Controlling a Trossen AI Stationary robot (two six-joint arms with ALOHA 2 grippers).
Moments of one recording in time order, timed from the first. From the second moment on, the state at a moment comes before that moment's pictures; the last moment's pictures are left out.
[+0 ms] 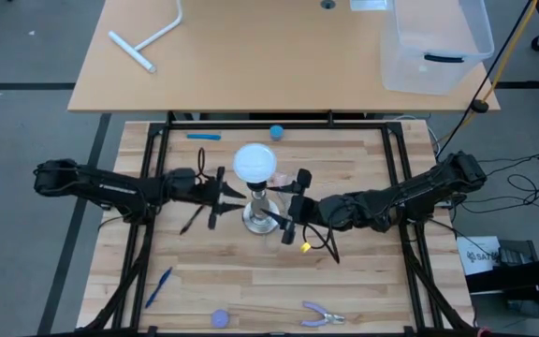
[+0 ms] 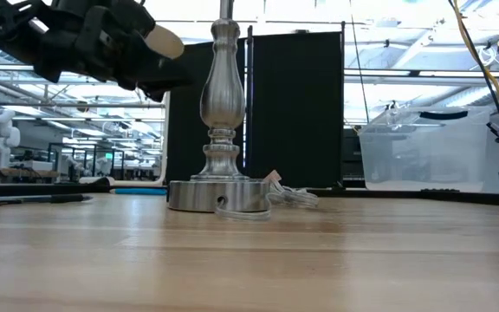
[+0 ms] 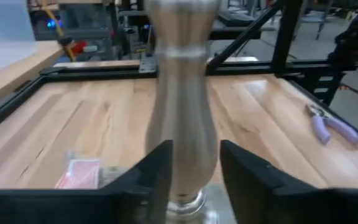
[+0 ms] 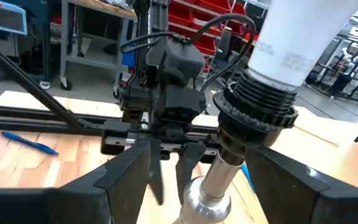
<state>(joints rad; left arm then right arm) 0.09 1.13 0.34 0.61 0.22 0.06 0.30 1.53 1.15 0.26 0.61 -0.16</state>
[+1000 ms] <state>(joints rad) 0.11 1.51 0.41 1.03 0.18 -0.08 0.29 1.53 1.15 0.25 0.61 -0.17</state>
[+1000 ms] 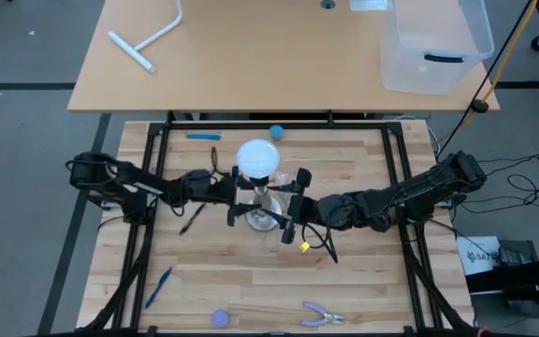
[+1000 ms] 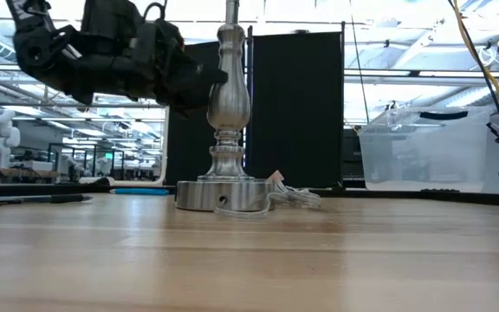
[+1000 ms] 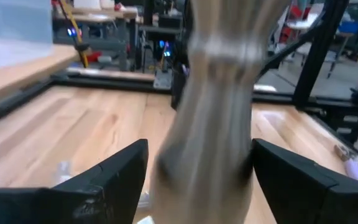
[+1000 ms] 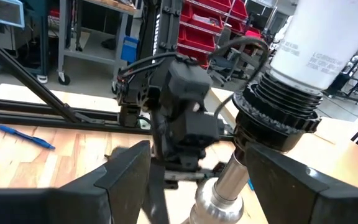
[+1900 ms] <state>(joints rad) 0.06 1.66 0.51 1.05 0.13 -0.12 0.29 1.53 1.15 0.25 0.60 -0.17</state>
